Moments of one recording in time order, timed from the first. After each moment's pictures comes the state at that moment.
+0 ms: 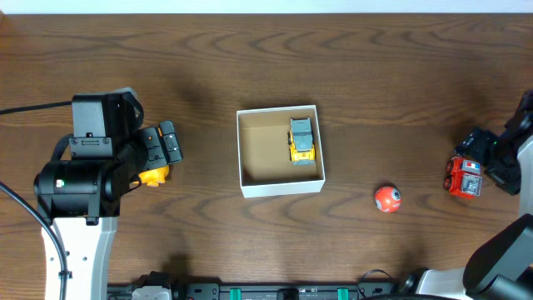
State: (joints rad) left arm -0.01 1.13 1.32 -1.18 -0.03 -0.25; right arm -0.50 1.61 1.20 -1.01 0.07 0.27
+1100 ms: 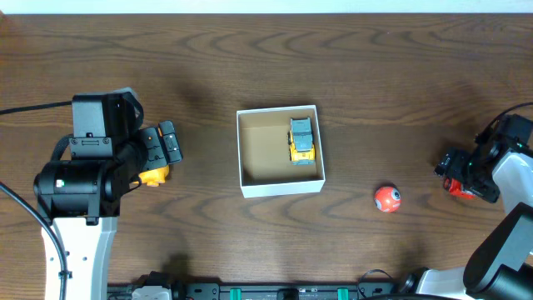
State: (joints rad) left arm -0.01 1.13 1.32 -1.18 -0.03 -0.25; right arm -0.50 1.61 0.93 -0.69 0.02 0.07
